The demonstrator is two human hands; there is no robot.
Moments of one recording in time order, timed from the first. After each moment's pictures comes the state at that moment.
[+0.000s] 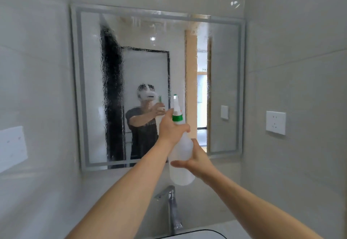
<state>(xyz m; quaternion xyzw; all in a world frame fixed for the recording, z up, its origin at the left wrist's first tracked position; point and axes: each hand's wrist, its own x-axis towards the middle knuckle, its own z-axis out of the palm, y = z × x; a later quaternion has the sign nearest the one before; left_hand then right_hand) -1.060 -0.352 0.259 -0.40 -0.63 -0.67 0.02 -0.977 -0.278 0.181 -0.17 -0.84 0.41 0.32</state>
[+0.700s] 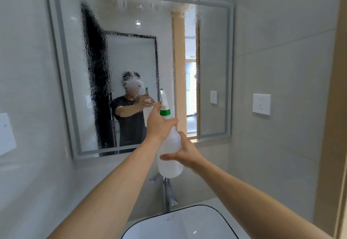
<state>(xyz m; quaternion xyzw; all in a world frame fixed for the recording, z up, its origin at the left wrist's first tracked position) -1.066 -0.368 0.225 -0.41 -0.63 -0.66 0.02 -0.980 -0.295 0.154 -0.19 -0.84 0.43 0.28</state>
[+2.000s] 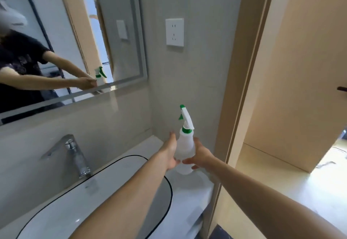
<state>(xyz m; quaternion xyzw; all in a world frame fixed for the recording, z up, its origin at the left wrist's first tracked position) -0.873 -0.194 -0.002 -0.22 -0.62 -0.45 -0.60 -0.751 -0.145 -0.054 -0.55 -0.67 0.46 0.18</state>
